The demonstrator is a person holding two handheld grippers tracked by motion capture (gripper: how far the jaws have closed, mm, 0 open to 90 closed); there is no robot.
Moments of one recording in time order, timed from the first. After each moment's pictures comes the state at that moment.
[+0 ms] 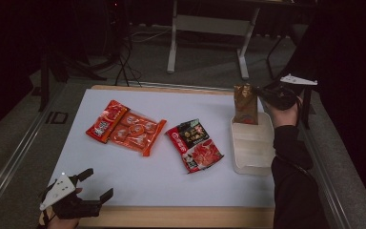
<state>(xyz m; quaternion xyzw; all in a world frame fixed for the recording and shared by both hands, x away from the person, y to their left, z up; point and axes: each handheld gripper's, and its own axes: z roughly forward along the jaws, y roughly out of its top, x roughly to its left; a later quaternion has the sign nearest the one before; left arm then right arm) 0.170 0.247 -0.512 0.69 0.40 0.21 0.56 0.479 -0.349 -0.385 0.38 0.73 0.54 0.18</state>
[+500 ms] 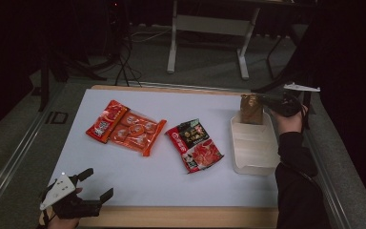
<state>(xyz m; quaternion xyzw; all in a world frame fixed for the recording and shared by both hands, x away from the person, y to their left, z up) 0.170 0.247 -0.512 0.69 0.40 0.21 0.56 0.471 -0.371 -0.405 0.45 0.72 0.49 0.17</state>
